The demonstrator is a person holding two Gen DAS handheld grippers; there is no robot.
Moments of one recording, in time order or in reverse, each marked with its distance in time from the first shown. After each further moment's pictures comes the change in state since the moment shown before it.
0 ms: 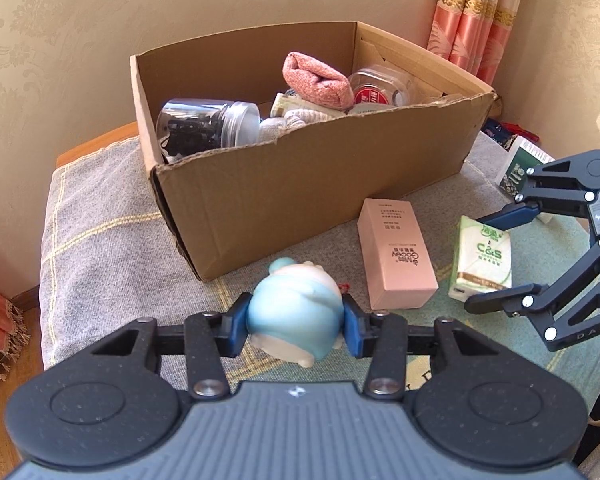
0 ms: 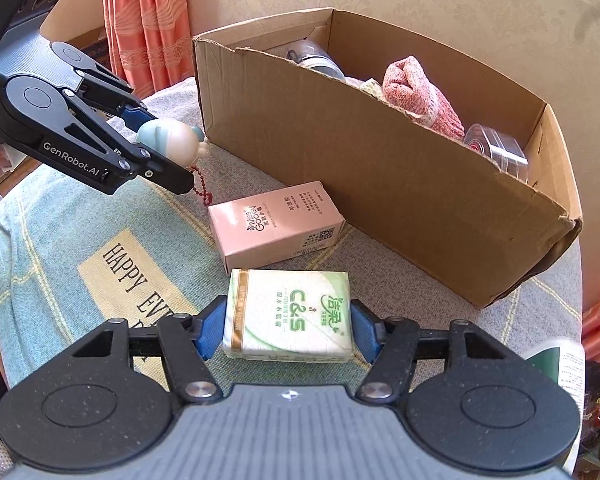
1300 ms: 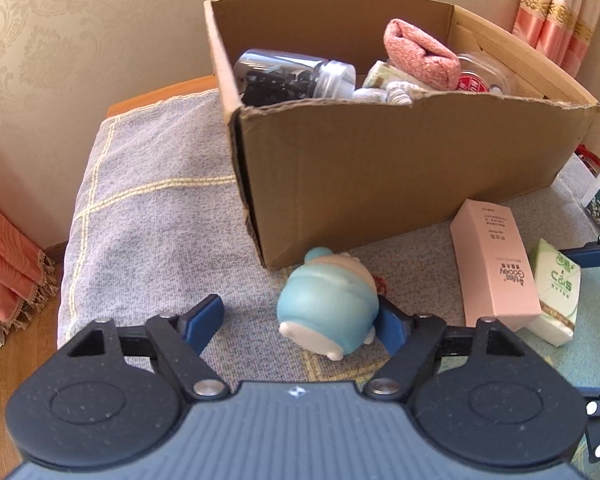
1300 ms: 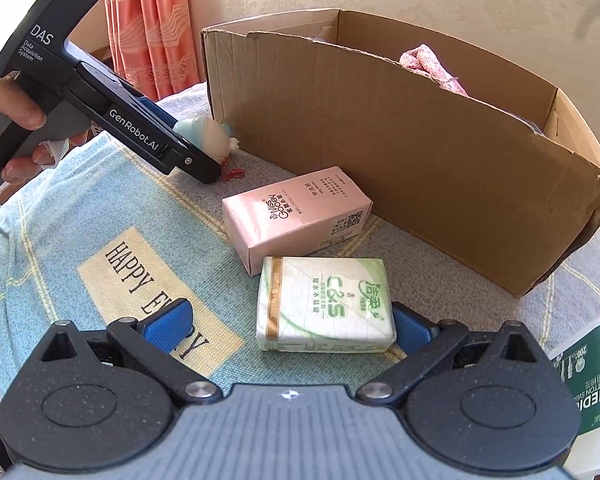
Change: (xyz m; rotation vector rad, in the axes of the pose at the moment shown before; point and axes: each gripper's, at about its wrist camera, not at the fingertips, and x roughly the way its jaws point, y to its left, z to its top) left arm 0.046 0.029 0.000 -0.137 0.050 0.146; right arm 0.007 0.015 -0.035 0.036 -0.074 0.027
